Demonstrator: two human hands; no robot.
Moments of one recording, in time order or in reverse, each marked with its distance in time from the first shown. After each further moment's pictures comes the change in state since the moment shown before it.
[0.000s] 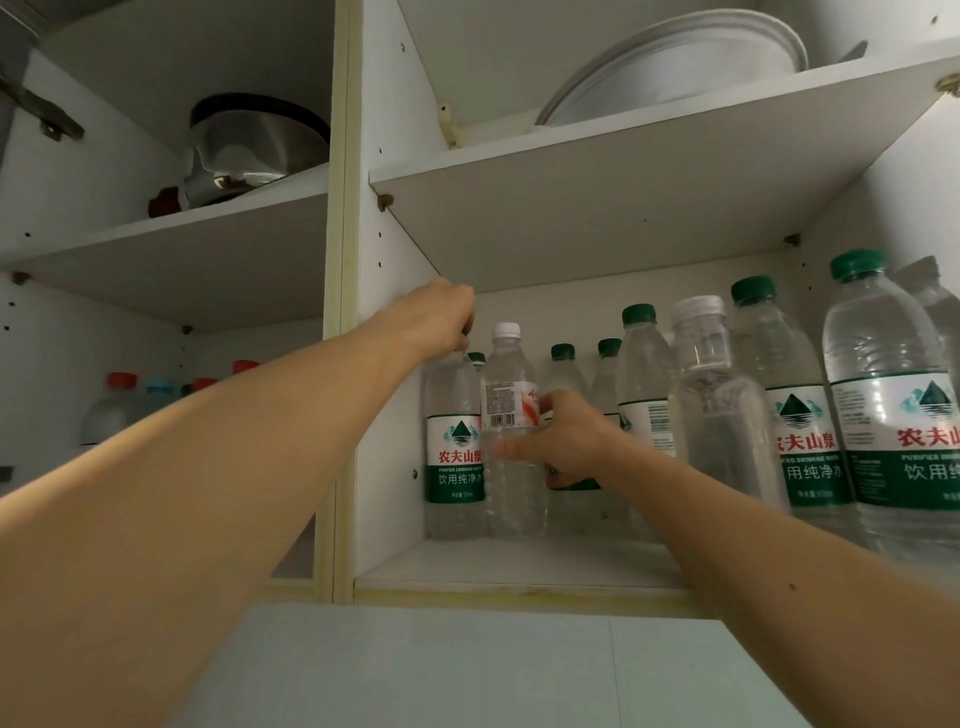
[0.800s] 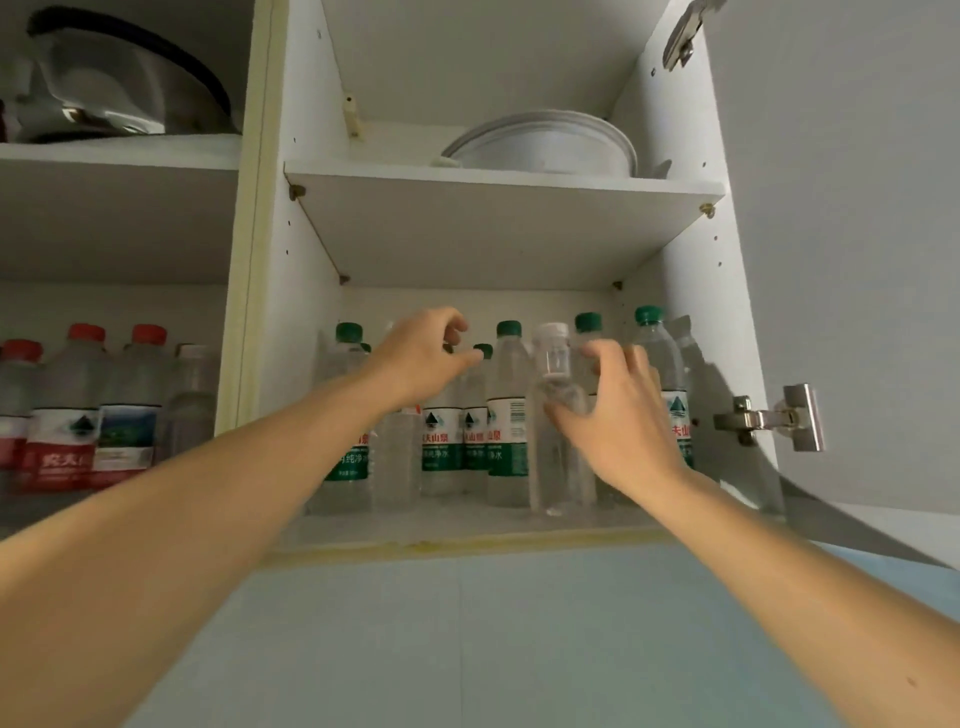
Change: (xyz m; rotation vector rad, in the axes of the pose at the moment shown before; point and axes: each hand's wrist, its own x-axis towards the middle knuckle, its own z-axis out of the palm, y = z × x) left_hand -0.067 0.092 -0.002 -0.792 0.140 0.108; right_hand -0.154 -0.017 -0.087 -0.696 0.755 -0.230
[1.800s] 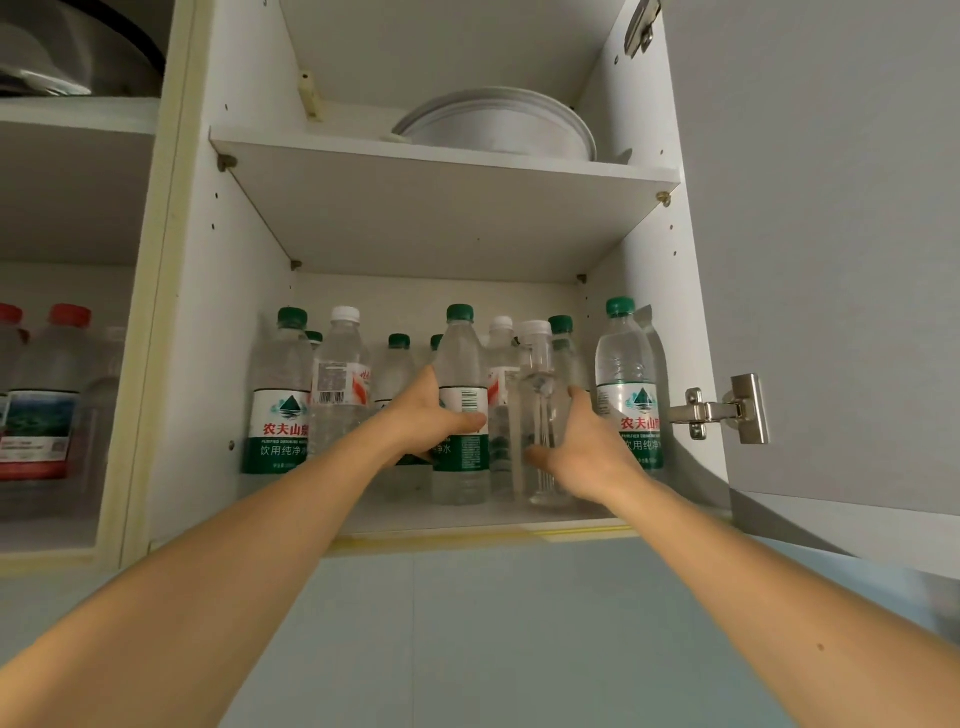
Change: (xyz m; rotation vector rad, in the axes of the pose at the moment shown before) left_hand 0.007 -0.011 0.106 -0.510 -0.259 -0.302; right_hand -0.001 0.064 0.013 0.082 -0.366 0.305
